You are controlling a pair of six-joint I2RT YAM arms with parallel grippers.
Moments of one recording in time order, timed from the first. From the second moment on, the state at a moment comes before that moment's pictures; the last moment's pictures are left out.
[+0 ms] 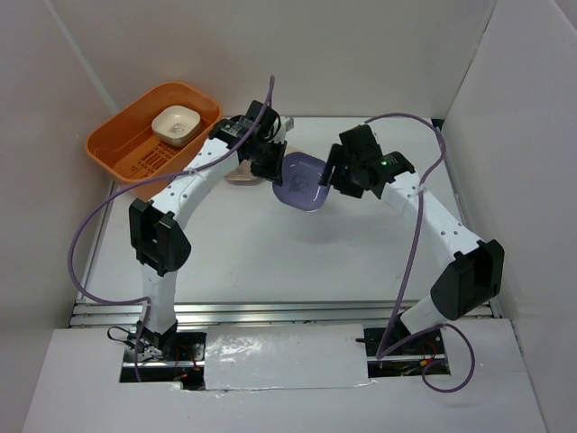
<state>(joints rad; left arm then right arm) -0.52 2.02 2.08 -1.04 0.21 -0.25 0.45 1.51 1.45 -0.77 0.11 0.71</state>
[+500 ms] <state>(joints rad) 0.23 1.88 1.97 -0.70 0.12 -0.68 0.24 1.31 1.21 -0.71 -0.07 0.75</state>
